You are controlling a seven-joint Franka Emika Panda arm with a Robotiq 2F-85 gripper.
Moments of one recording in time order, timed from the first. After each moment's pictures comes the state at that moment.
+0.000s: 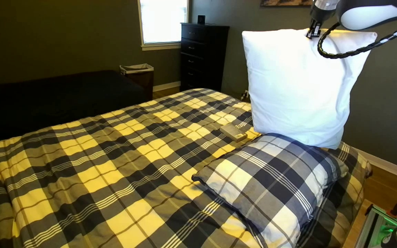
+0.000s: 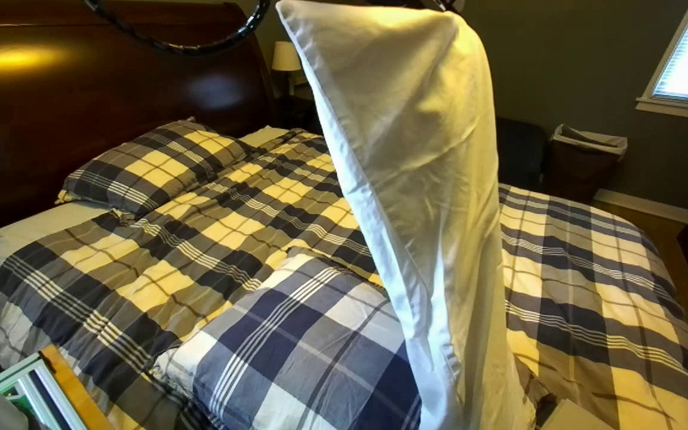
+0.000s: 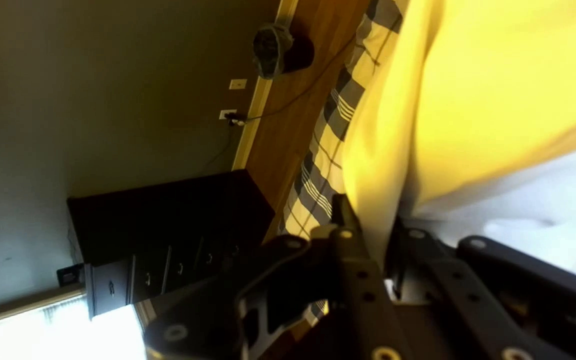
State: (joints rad) arm -0.13 -0.43 -0.12 -2.15 -0.92 2.26 -0.41
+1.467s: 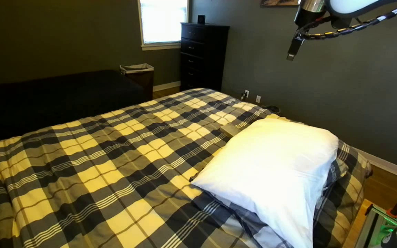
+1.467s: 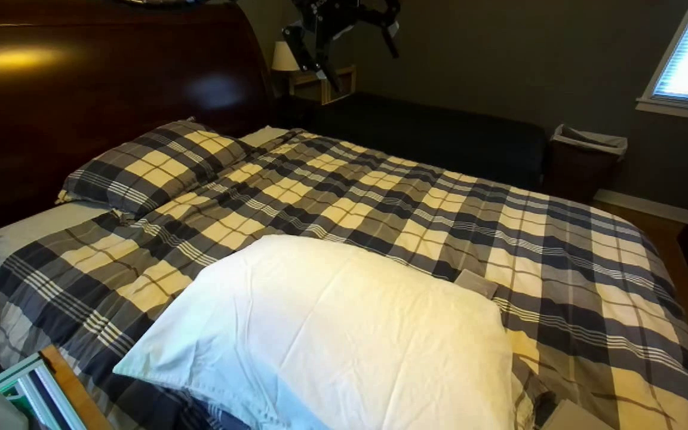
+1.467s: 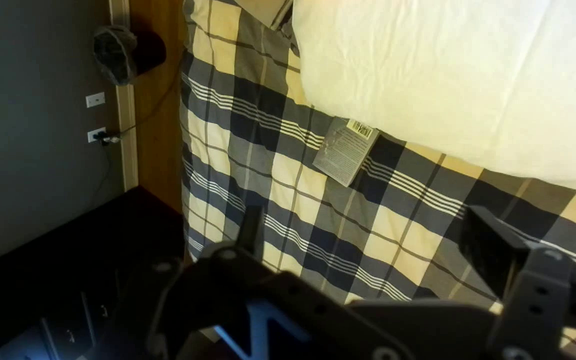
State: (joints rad) arm -0.04 -0.42 -0.07 -2.13 -0.55 2.08 -0.27
